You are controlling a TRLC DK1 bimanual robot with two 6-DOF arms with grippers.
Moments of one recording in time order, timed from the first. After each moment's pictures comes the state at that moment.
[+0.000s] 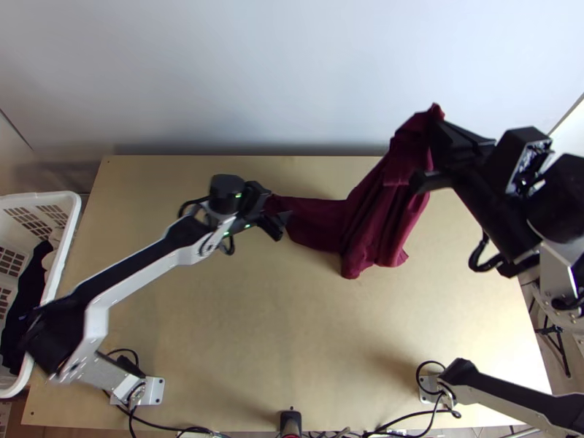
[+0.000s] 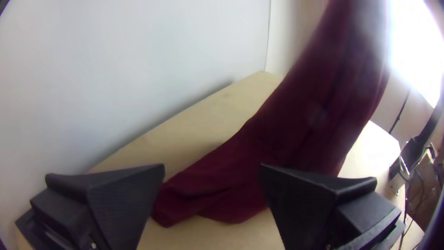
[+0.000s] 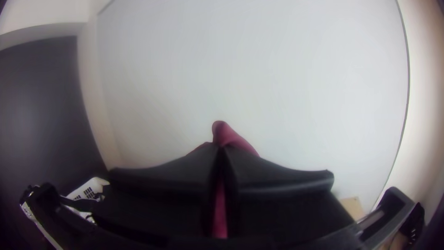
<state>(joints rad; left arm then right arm) -0.58 1.67 1.27 -0.03 0.13 0.13 0.67 1.13 1.66 -0.51 0.31 0.18</state>
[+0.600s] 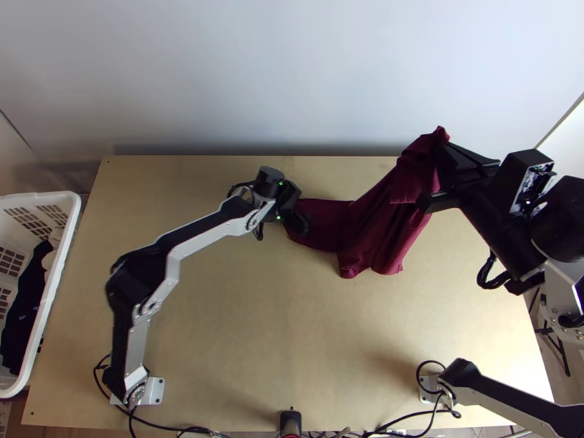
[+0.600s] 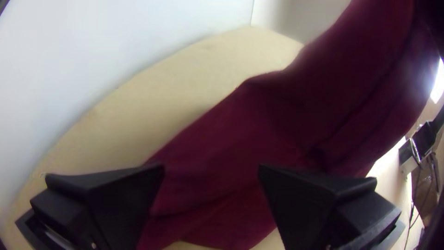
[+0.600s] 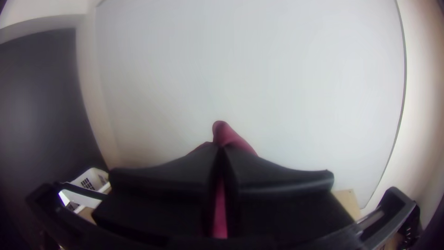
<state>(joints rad) -0.59 2.12 1.63 -0.18 0.24 0.19 0.65 1.05 1.57 -0.54 0.31 0.17</state>
